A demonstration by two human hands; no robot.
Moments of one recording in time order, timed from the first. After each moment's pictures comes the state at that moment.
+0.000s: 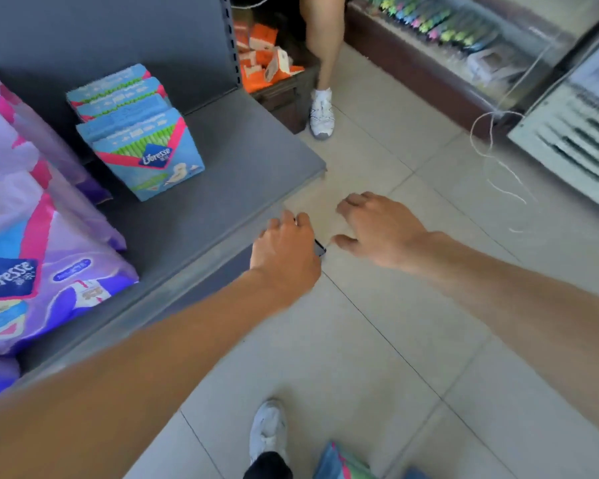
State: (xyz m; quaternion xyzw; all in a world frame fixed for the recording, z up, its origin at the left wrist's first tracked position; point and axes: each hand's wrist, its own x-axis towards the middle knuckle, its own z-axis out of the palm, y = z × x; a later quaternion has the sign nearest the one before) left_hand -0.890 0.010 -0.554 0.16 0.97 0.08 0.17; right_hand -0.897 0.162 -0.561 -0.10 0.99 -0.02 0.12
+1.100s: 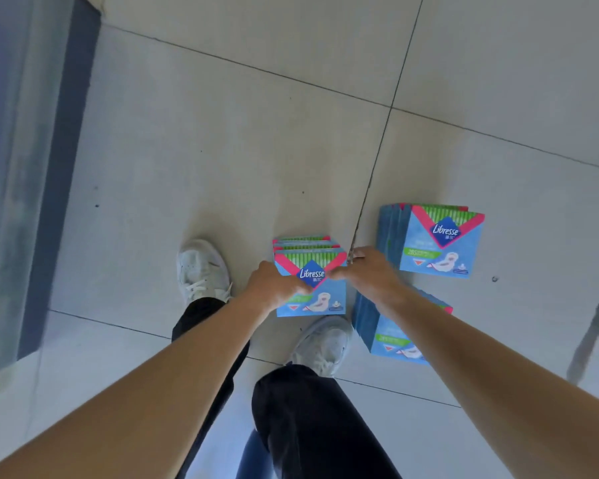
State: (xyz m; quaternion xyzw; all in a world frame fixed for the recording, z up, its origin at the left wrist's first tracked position) left_hand -0.520 0.050 -0.966 -0.04 0.77 0.10 0.63; right_hand -0.406 0.163 -0.978 0.61 0.50 -0.55 0.27
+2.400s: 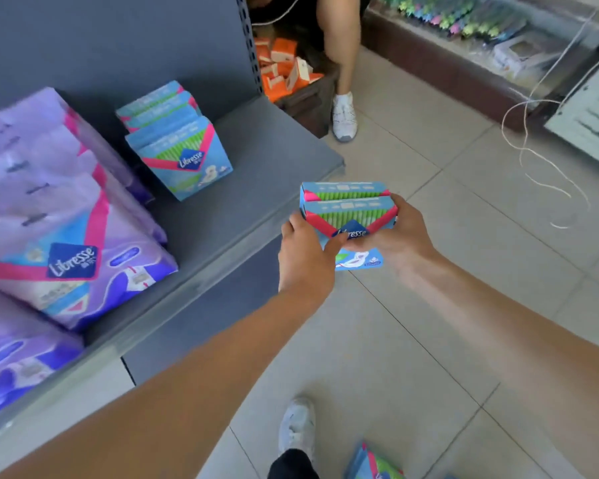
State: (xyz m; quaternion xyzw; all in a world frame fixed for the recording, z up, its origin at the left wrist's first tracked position) left_hand -0.856 0.010 -0.563 -0.06 0.90 0.42 0.12; right_hand -0.857 0.143 -0.580 0.22 0.70 -0.68 0.03
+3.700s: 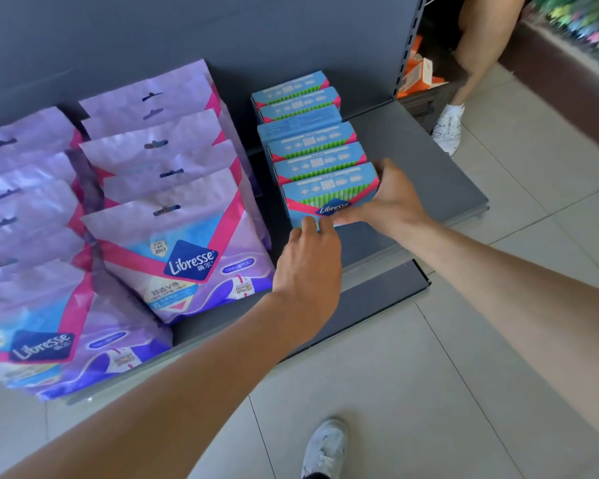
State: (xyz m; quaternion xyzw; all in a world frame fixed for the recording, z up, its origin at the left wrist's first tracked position) left_hand -0.922 -0.135 -0.552 0.02 0.99 0.09 0.11; right_hand -1.015 -0.016 -0.588 0.04 0.84 -0.53 0.11
